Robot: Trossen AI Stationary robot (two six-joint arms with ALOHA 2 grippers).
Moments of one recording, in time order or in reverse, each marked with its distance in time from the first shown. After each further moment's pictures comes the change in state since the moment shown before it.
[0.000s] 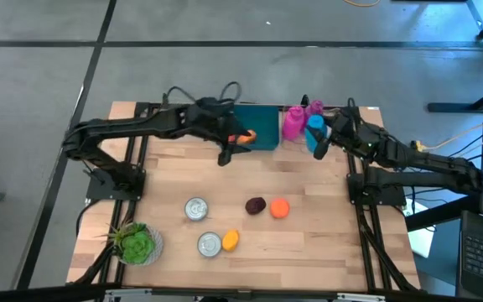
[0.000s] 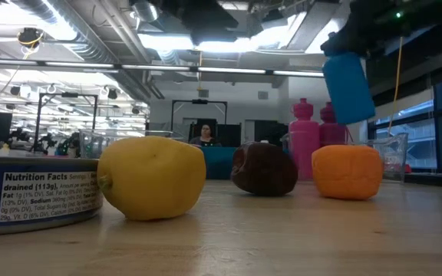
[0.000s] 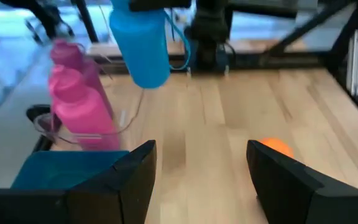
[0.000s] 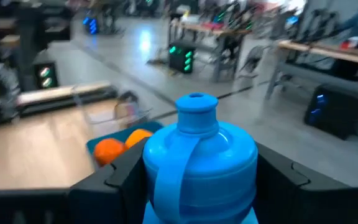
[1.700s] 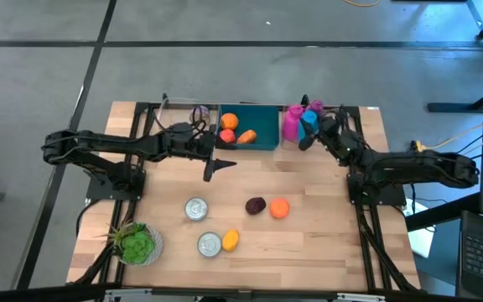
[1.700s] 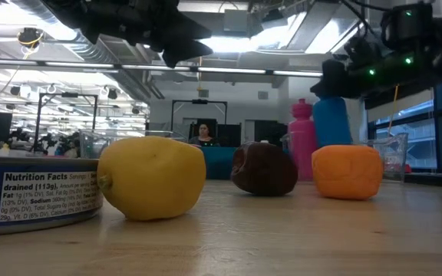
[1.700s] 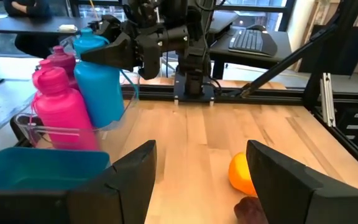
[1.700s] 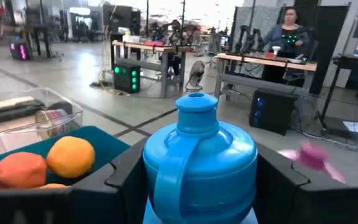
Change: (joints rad) left arm -0.057 -0.222 -0.587 0.654 -0.033 -0.151; right arm -0.149 0.362 -0.330 0.831 0.119 -0.039
